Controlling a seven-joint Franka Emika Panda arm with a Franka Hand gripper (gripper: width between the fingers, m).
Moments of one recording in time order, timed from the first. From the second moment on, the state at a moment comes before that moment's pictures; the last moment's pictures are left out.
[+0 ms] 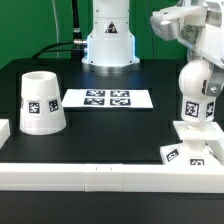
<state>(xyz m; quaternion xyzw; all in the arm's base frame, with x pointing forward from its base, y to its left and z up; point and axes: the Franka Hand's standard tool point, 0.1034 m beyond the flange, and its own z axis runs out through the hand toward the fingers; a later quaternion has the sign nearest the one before) 0.622 0.092 0.124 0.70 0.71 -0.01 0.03</state>
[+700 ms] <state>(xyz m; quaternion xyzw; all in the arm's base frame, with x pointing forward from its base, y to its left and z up) 0.619 0.084 0.123 0.85 0.52 -0.01 0.02</state>
